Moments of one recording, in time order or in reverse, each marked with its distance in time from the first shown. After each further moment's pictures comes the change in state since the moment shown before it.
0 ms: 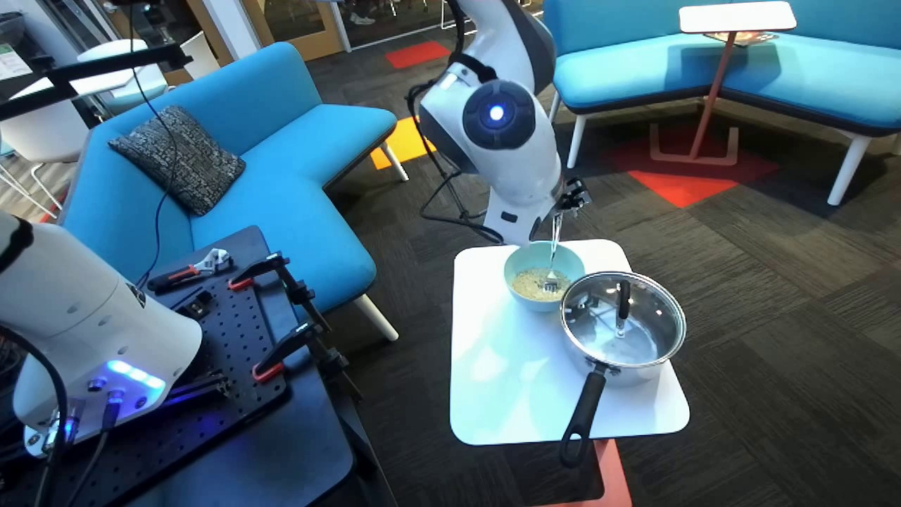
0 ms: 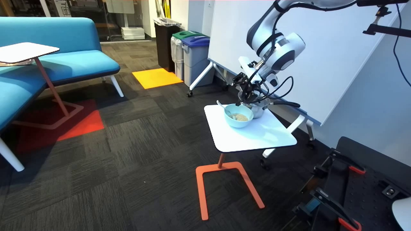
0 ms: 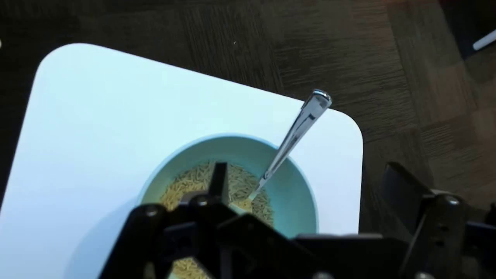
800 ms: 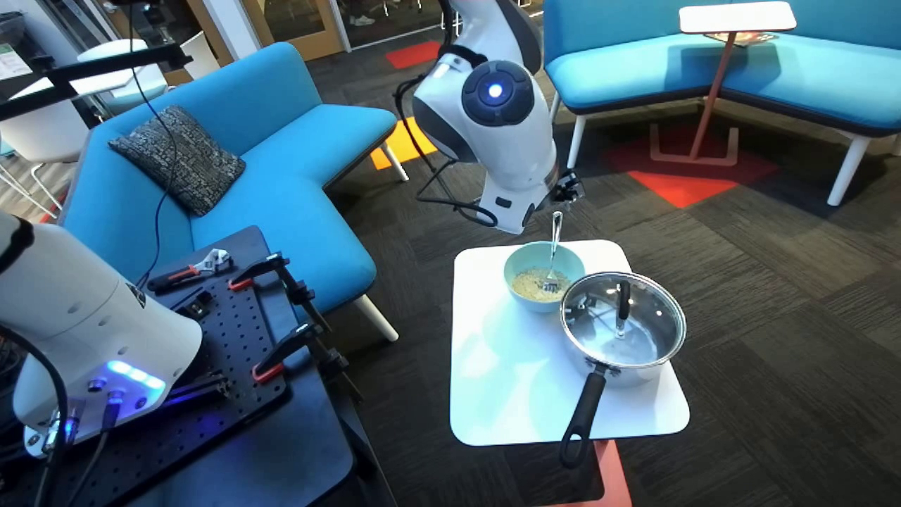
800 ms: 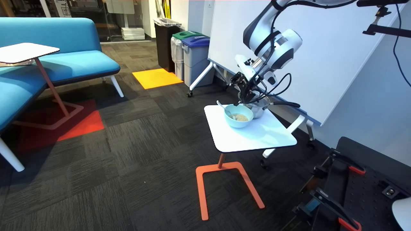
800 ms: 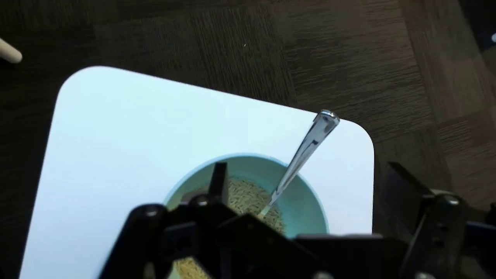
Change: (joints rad) arm -0.002 -0.019 0.029 -0.010 -0.085 0.011 0.137
